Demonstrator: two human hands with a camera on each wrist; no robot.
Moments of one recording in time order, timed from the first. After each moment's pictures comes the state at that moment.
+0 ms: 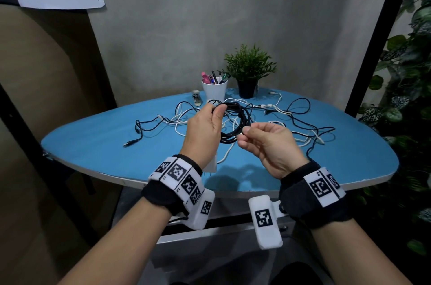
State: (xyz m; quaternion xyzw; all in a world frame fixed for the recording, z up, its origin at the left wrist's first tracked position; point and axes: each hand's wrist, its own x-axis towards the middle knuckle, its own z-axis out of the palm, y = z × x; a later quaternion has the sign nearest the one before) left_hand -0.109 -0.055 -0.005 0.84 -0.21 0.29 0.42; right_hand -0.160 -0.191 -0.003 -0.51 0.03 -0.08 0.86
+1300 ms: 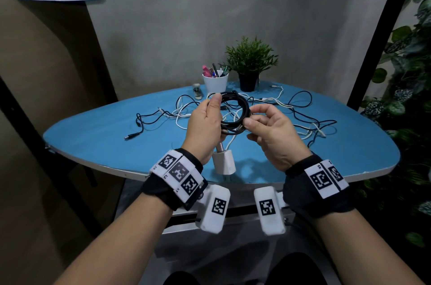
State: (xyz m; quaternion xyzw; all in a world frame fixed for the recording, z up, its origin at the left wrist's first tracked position) left_hand -0.123 -0.067 -0.002 0.64 -0.13 0.08 0.75; right_hand -0.154 -0.199 -0.012 -0.63 -0.06 -0.12 0.76
